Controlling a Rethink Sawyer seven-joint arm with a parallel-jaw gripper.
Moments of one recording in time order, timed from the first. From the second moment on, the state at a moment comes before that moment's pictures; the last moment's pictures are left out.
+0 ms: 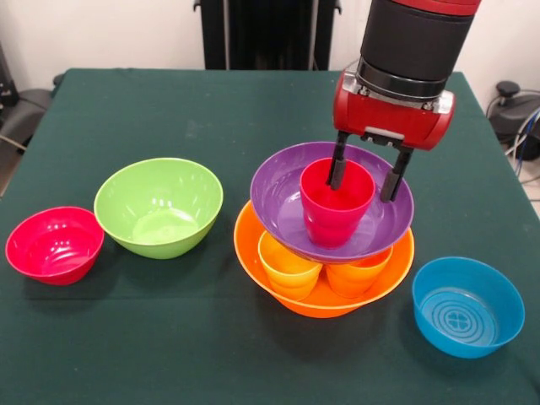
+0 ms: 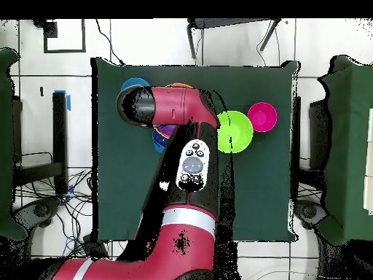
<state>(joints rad) 0.01 -0.45 -0.17 1.21 0.02 0.65 1.94</state>
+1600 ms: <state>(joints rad) 0.01 -0.53 -0.17 1.15 0.08 0.86 1.94</state>
